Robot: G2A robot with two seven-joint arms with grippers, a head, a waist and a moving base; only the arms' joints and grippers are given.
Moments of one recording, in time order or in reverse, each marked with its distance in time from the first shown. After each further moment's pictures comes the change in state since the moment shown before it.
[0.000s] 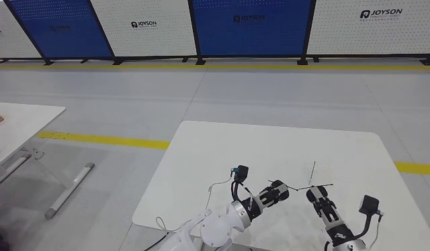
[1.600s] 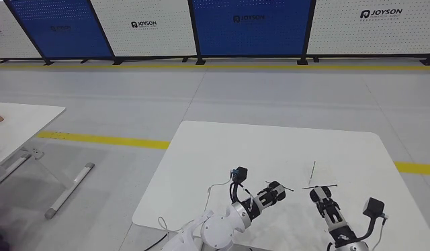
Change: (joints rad) left arm -0.009 -0.004 0.019 0.042 0.062 0.028 0.043; right arm -0.021 -0.003 0.009 -0.009 0.010 -0.018 -0.028
